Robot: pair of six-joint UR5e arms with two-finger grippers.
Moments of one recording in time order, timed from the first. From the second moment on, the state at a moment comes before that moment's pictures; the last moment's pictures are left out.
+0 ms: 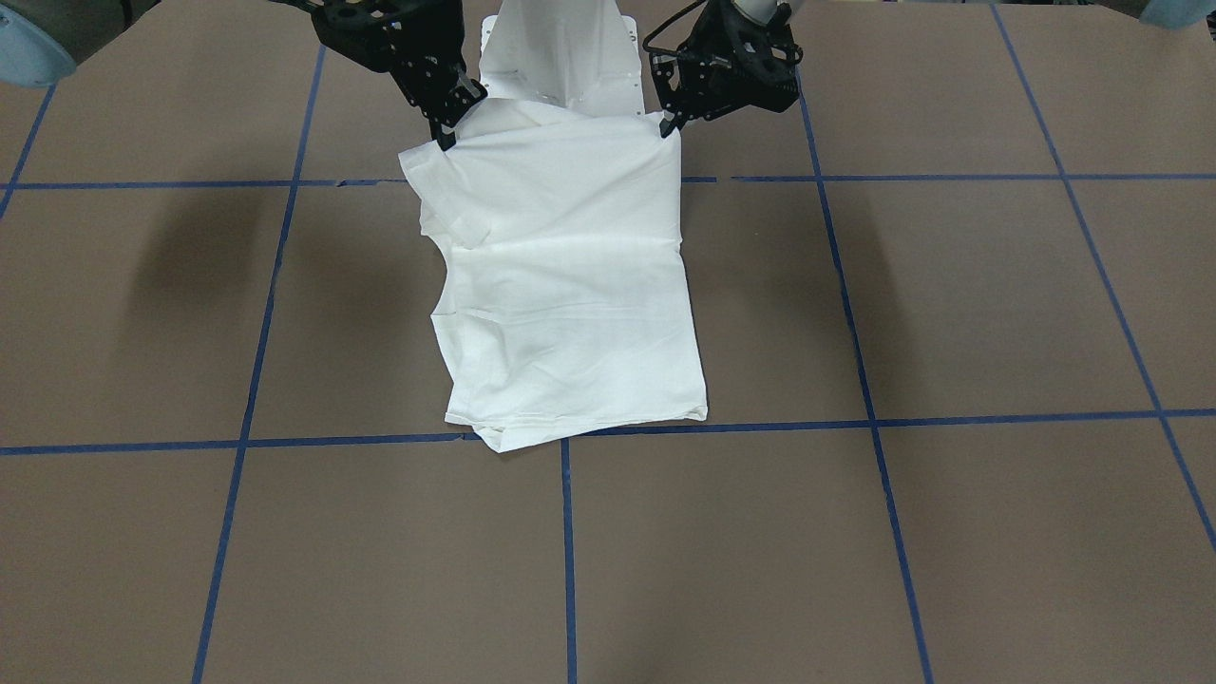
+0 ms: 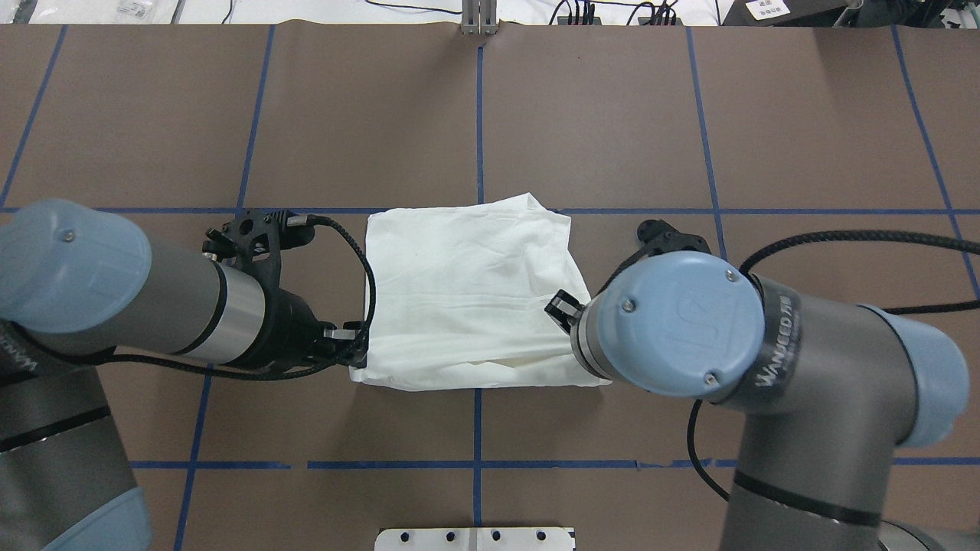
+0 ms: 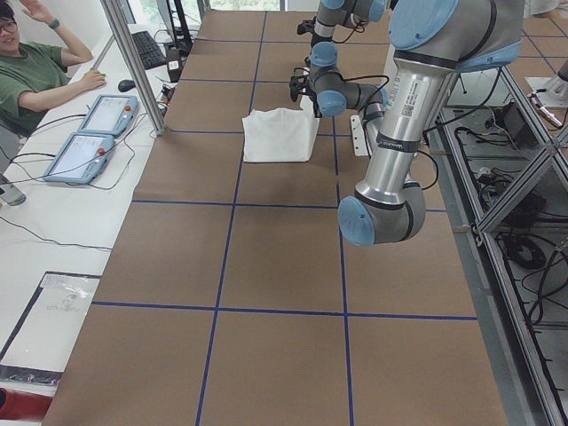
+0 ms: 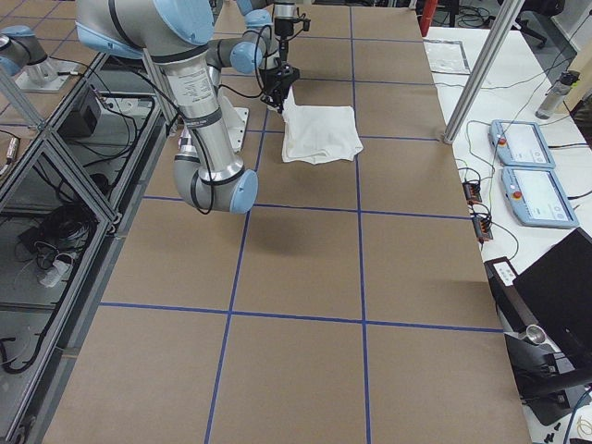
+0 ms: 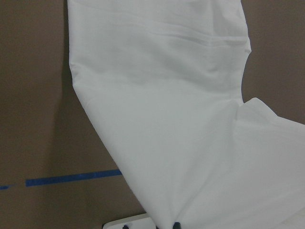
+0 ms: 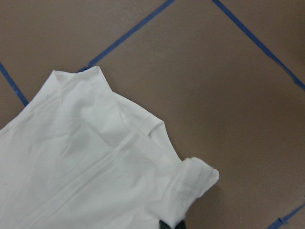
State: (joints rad) left arm -0.53 -1.96 -2.16 -1.70 -1.99 -1.36; right arm 0.39 -0.93 2.18 -2.09 1.61 1.96
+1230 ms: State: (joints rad) left arm -0.68 -2.21 -1.48 -1.93 -1.91 -1.12; right arm 0.56 -0.73 1.42 -1.58 1.61 1.70
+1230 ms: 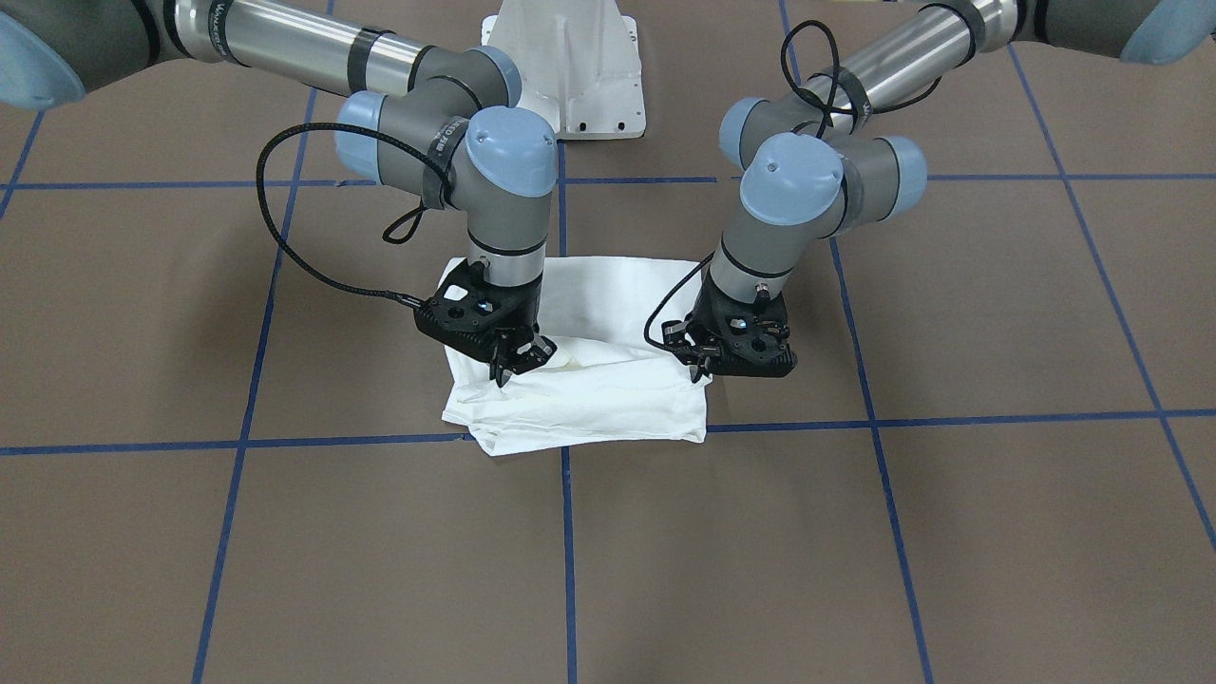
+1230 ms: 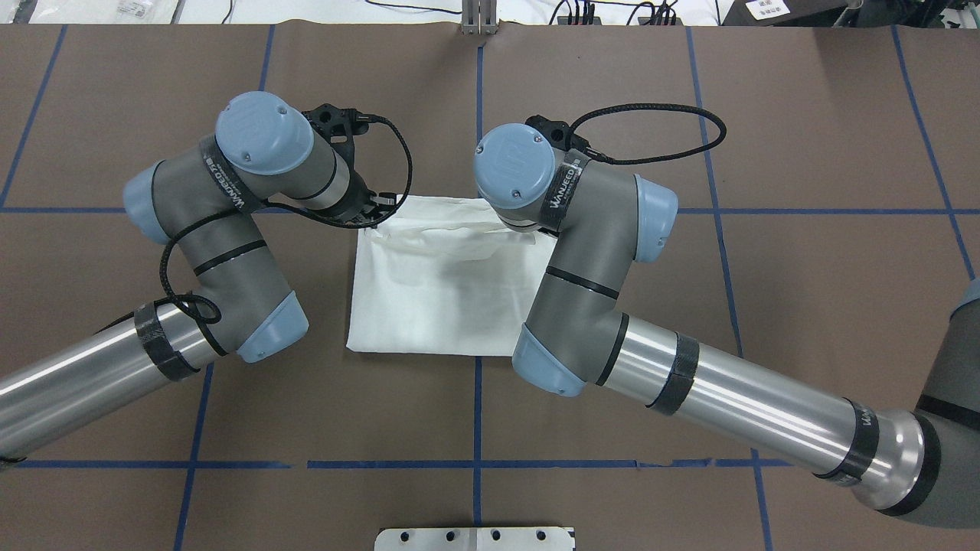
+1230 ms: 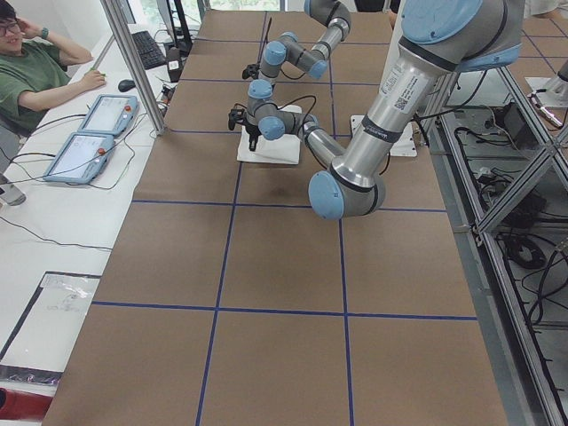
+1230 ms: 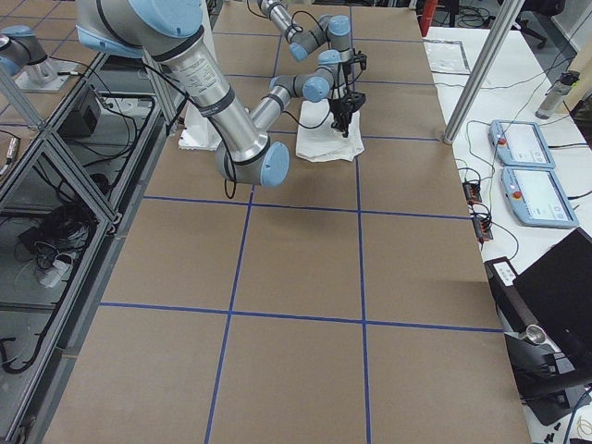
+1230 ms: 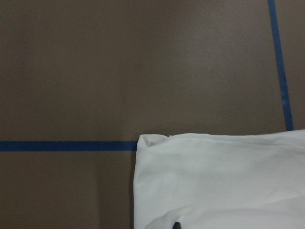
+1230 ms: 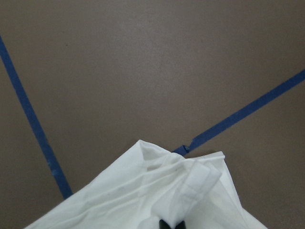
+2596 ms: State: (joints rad) left arm -0.86 -2.08 -1.60 -1.93 -2.08 -0.80; right arm 0.52 -0.64 1.30 -1.57 1.67 1.50
